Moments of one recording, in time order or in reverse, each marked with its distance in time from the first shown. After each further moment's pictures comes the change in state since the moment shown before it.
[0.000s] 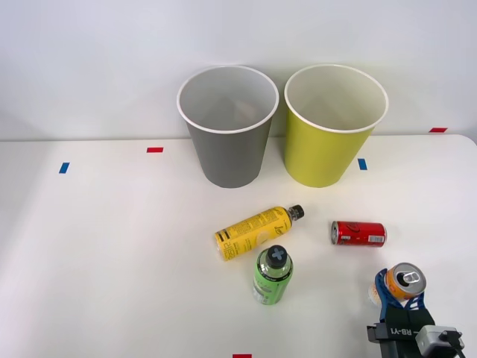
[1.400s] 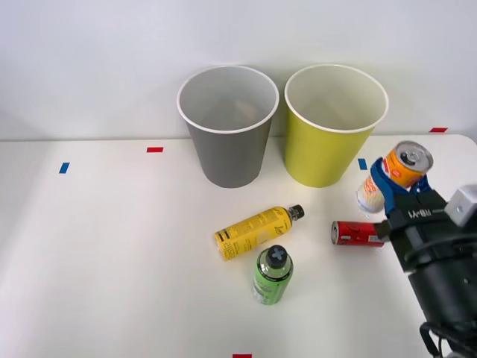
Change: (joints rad) arm -0.136 -0.231 0.027 -0.716 -0.002 0.749 -0.260
